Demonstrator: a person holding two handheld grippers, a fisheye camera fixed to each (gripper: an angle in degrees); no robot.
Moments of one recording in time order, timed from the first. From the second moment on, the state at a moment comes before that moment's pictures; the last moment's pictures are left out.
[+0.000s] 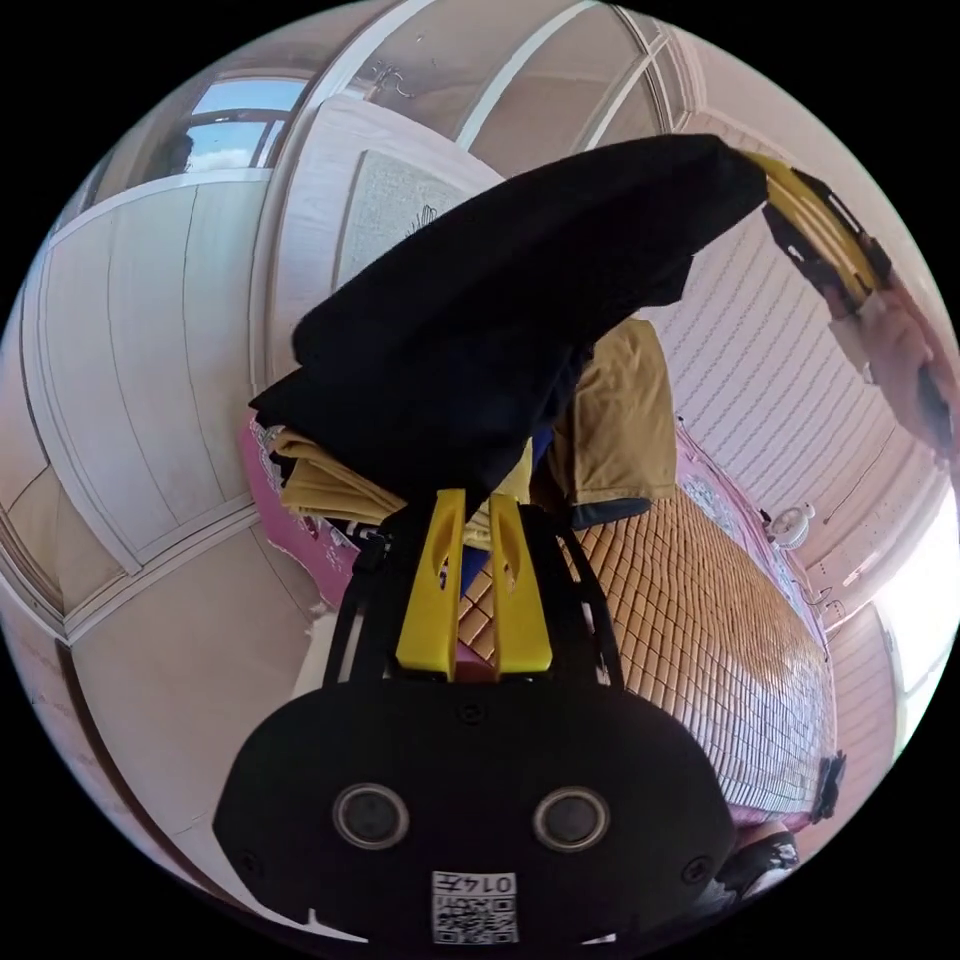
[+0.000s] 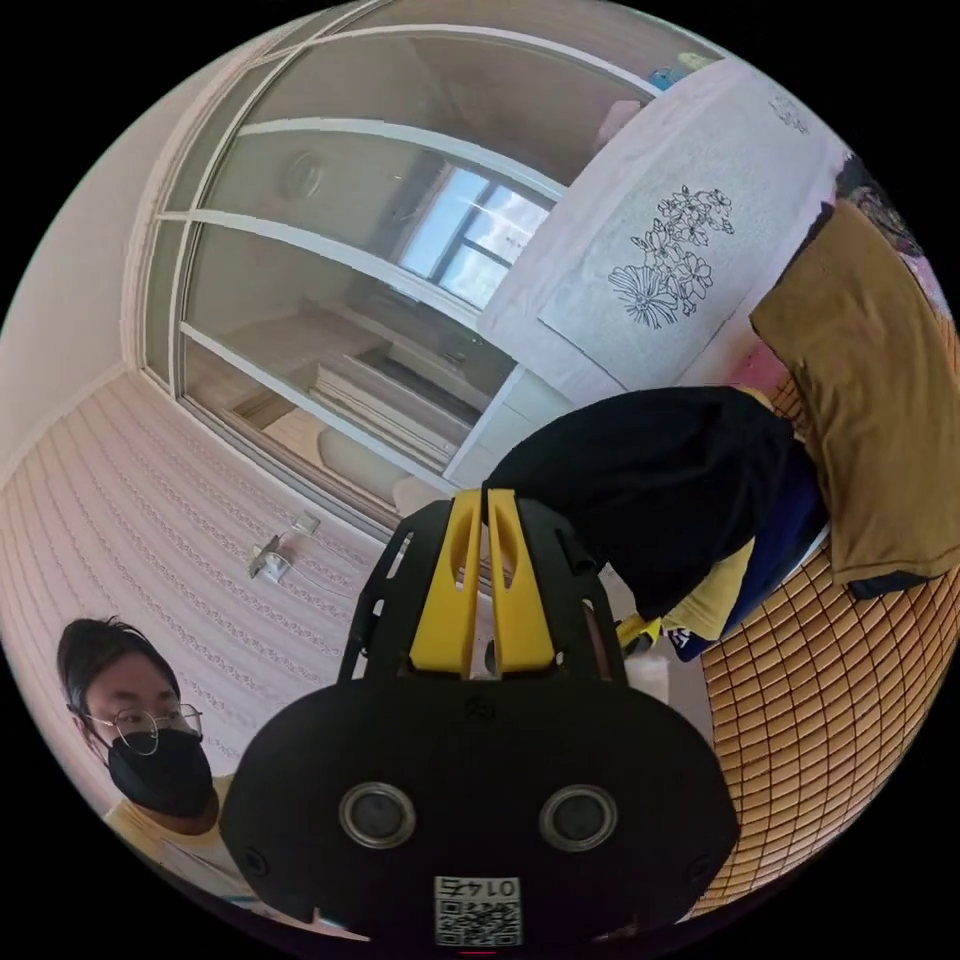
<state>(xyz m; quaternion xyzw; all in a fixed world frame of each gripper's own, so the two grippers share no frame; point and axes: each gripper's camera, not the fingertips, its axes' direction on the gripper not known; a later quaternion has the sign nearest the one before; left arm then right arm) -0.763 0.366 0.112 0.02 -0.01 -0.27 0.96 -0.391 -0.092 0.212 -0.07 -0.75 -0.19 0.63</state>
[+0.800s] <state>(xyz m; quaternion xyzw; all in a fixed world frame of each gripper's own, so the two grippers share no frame) -0.690 0.333 0.009 0.13 0.18 -0.10 0.97 -0.004 0.024 0.392 -0.14 -0.40 0.06 0.90</state>
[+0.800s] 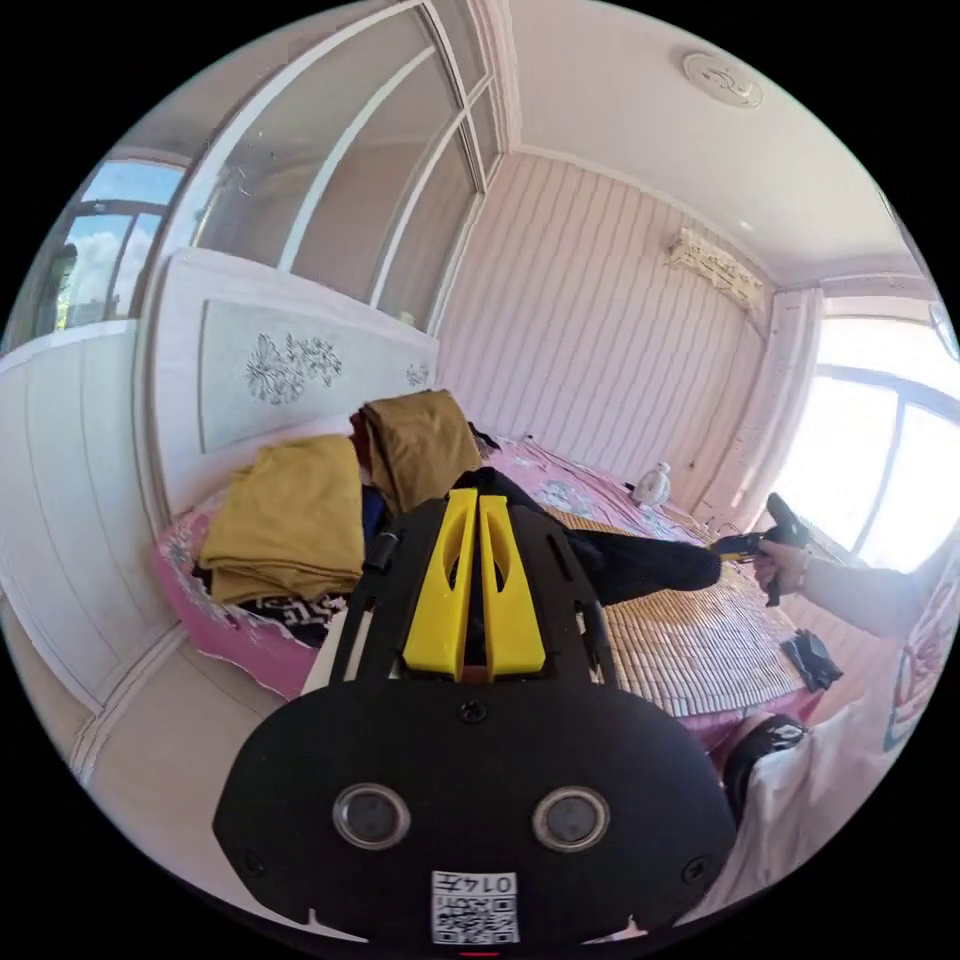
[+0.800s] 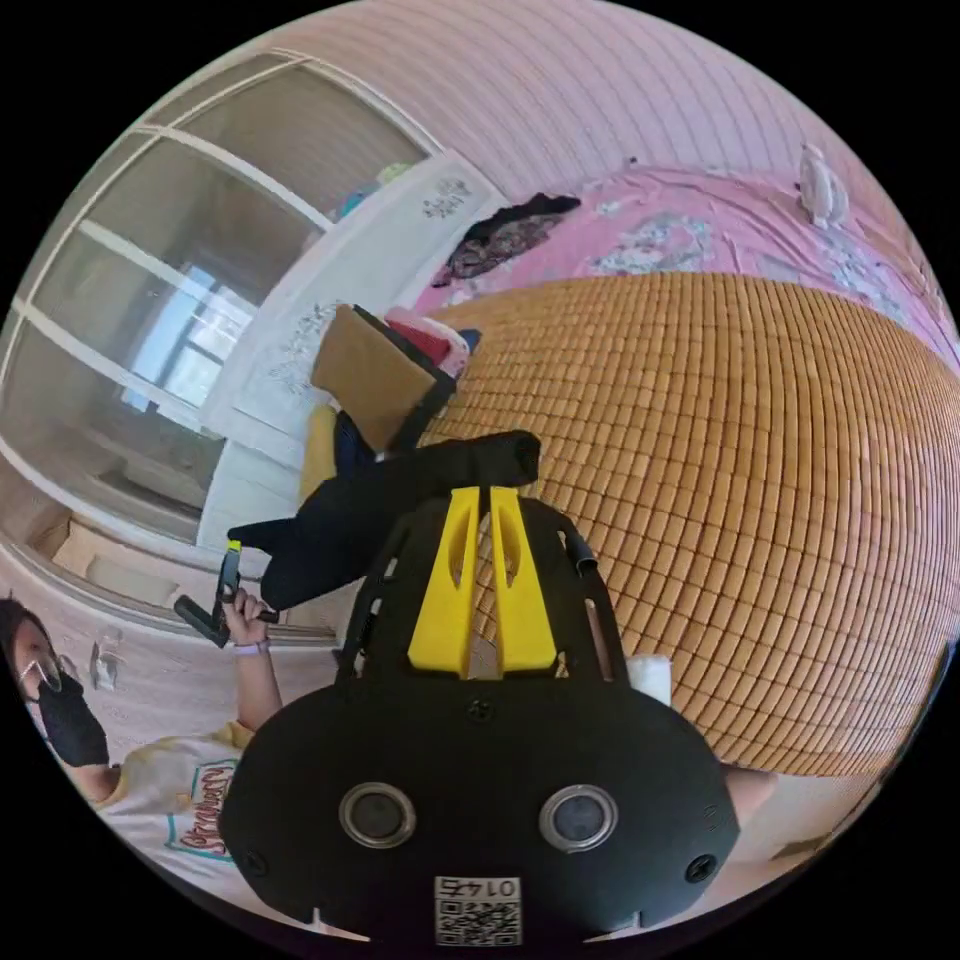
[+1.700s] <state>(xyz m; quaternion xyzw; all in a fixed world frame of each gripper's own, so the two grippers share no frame) -0.573 0.273 0.091 -0.01 0.20 -0.07 0.98 -0.297 0.101 0.340 -0.07 -0.31 -0.39 0.86</state>
